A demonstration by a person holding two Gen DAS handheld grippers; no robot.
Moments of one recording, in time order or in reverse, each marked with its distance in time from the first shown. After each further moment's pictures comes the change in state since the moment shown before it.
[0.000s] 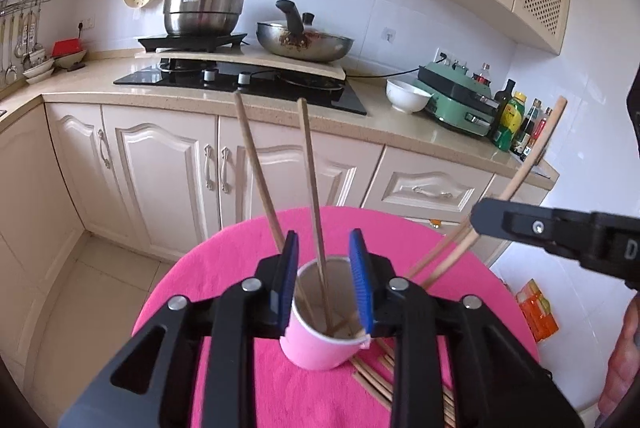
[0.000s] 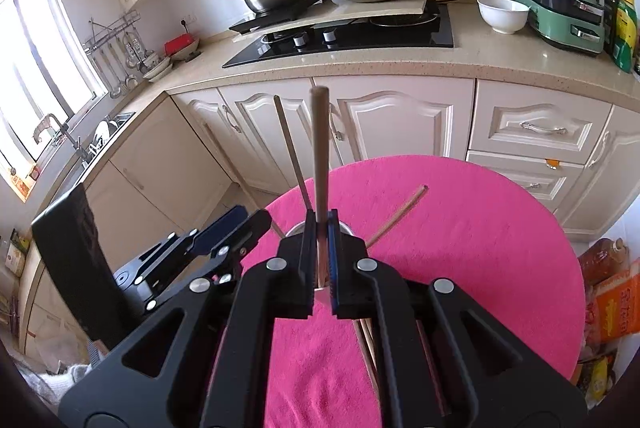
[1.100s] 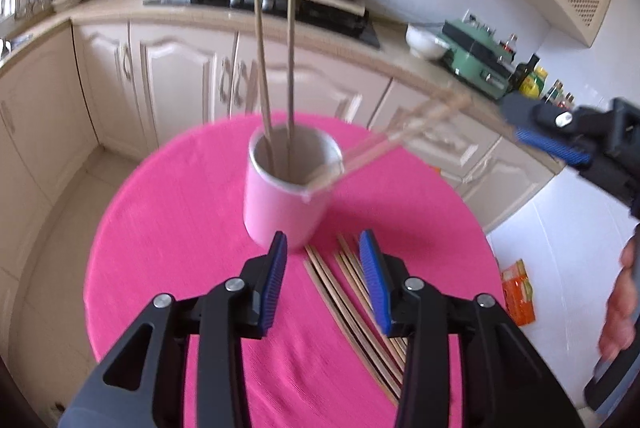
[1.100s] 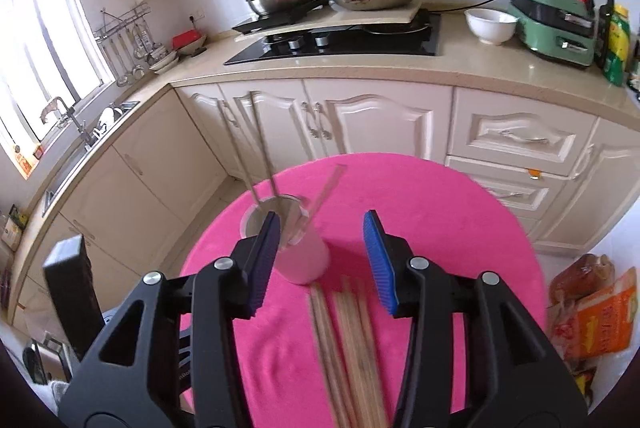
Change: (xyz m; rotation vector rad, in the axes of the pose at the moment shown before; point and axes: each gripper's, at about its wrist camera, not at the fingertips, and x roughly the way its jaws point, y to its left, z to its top) left arm -0.025 -0.049 -0.067 -0.162 0.235 0.062; right arm -0.052 -0.054 -0.016 -0.065 -0.012 -0.008
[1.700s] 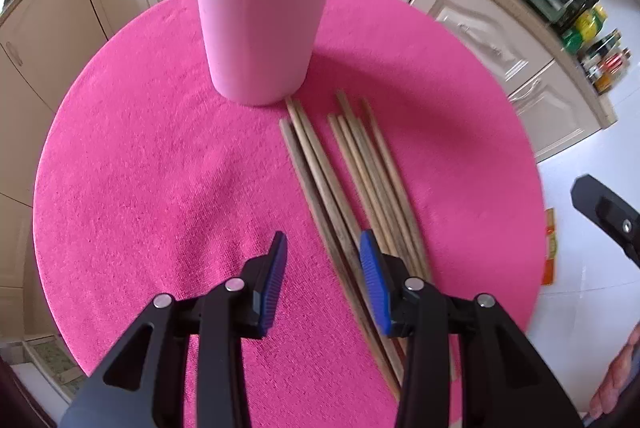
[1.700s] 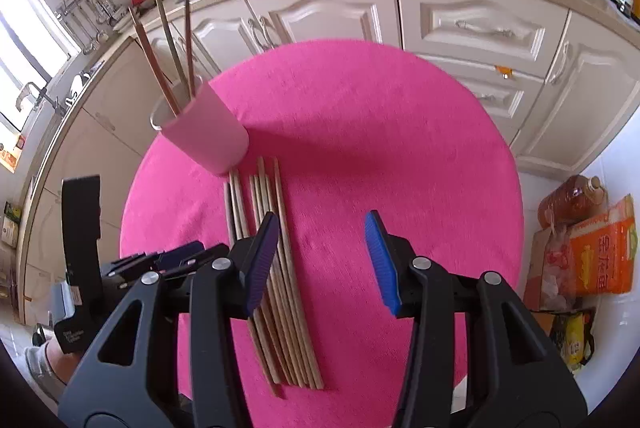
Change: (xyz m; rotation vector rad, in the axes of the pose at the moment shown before) left arm 0.088 -0.033 -0.063 -0.069 0.344 0.145; right arm 0.019 -0.085 -0.095 0.104 0.259 -0.034
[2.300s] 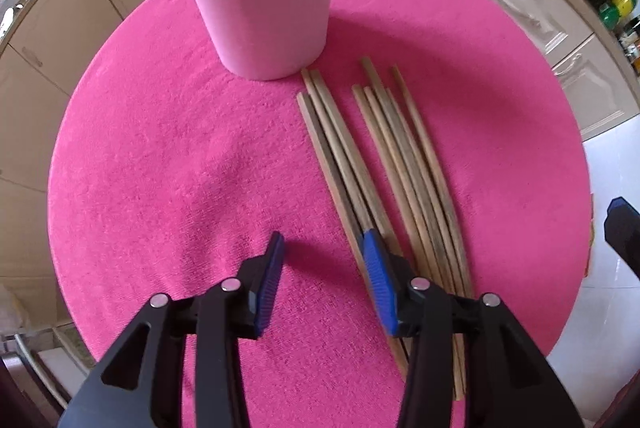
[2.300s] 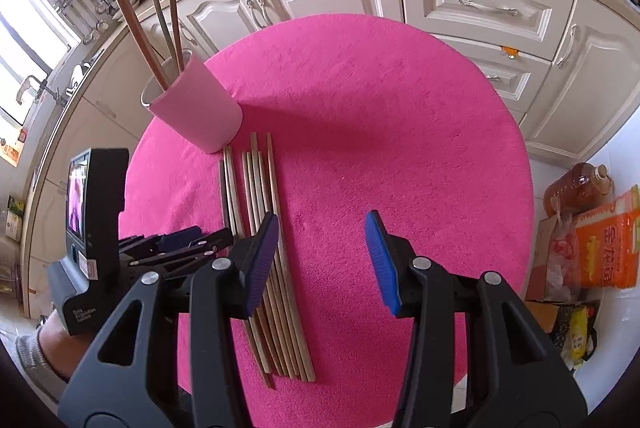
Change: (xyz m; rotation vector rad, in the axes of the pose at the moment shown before) left arm 0.034 -0.018 0.016 -0.001 0.112 0.149; right arm 0.015 -0.006 -0.007 0.001 0.056 0.019
